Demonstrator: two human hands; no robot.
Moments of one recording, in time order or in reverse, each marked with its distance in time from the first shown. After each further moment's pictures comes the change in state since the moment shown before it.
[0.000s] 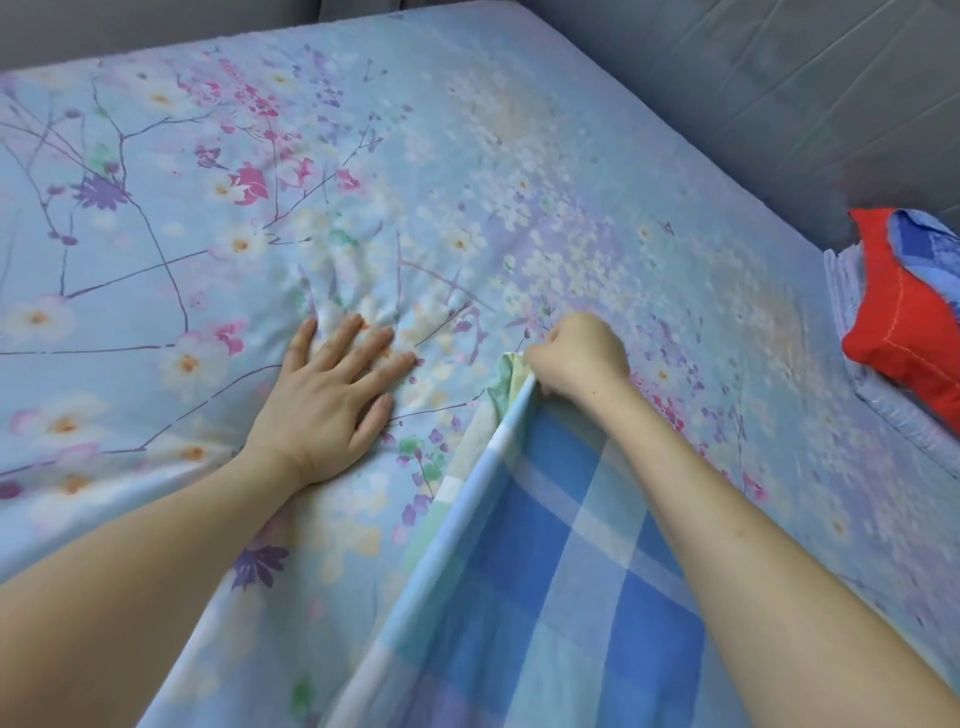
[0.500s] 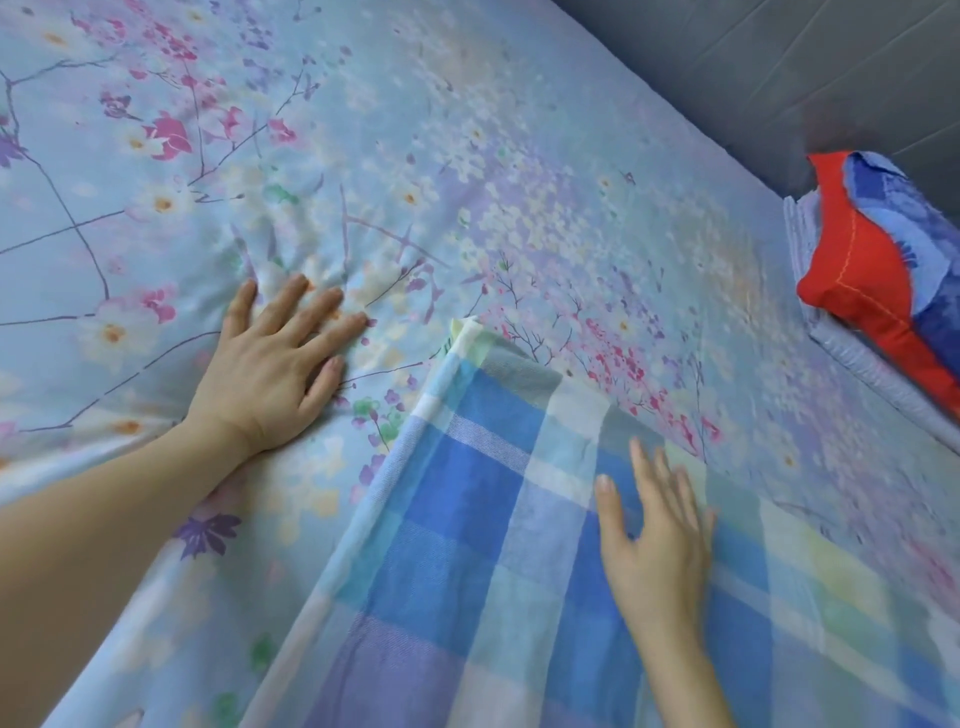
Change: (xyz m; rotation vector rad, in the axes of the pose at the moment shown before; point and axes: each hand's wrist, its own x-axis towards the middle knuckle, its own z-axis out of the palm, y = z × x) left_hand 0.001 -0.004 0.006 0.000 0.056 0.014; right_hand -0.158 0.151 0.049 0.069 0.304 0.119
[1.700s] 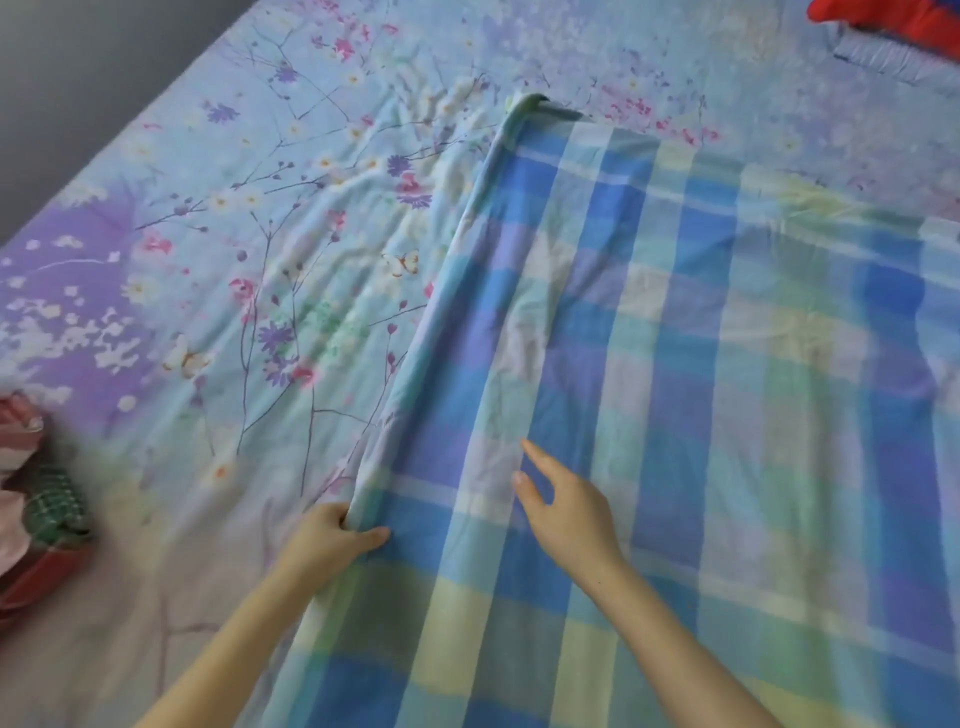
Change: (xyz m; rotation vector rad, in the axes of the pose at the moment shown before) left_hand -0.509 0.134 -0.246 -0.639 -0.781 -0.941; right_hand -0.456 -0.014 -0.120 0.472 -0.648 0.083
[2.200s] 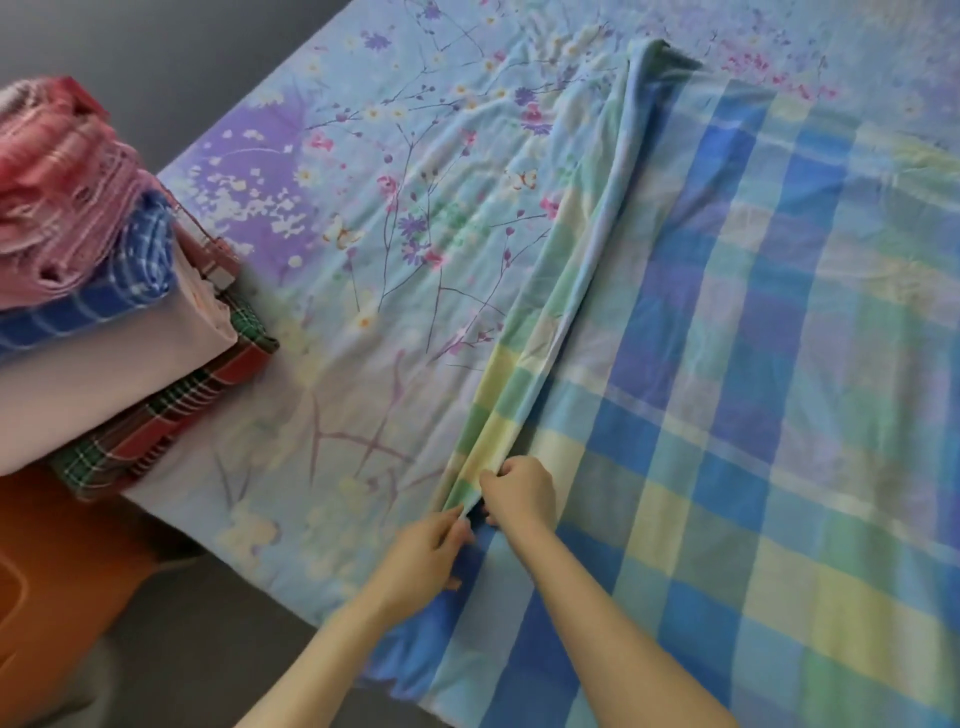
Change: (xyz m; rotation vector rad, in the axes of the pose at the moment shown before) left_hand -0.137 -0.130 0.060 -0.223 -0.137 0.170; right_hand -0.119 -0.031 0.155 0.128 -0.110 0.269
